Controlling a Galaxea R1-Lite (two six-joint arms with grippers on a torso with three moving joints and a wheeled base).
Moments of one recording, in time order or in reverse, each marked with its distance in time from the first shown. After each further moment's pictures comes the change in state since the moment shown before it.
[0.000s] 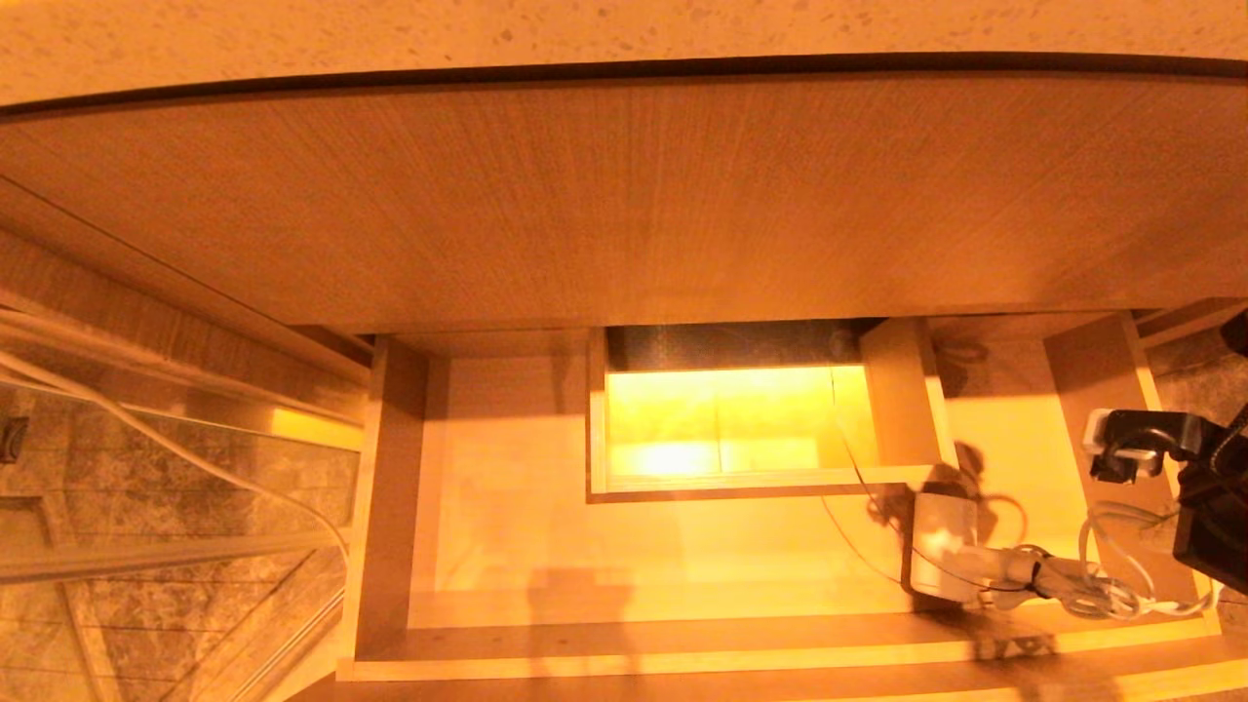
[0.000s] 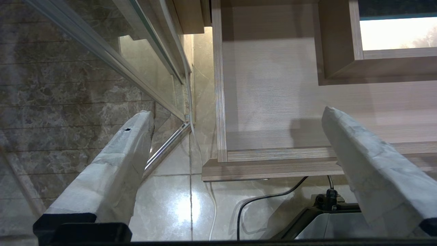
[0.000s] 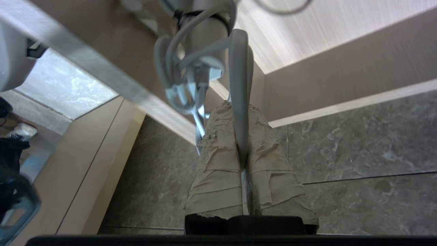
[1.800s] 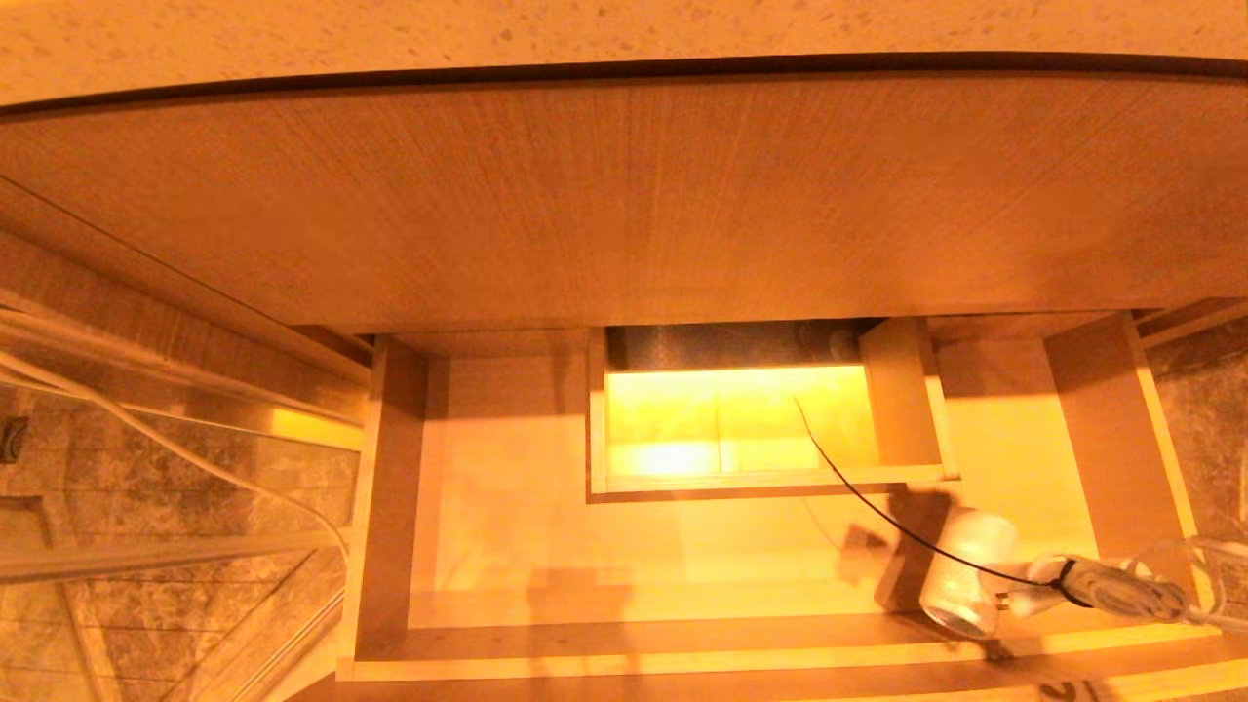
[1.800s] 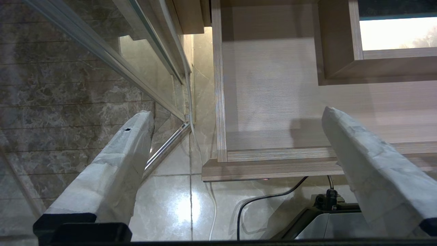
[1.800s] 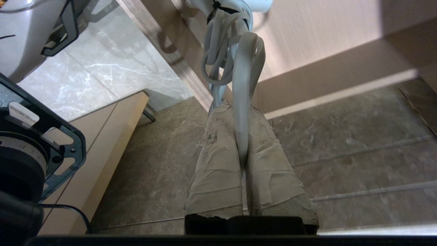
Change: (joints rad) left arm 0.000 0.000 0.000 0.000 0.000 0.000; right arm 0.172 -0.405 -0.033 0.331 0.009 0.003
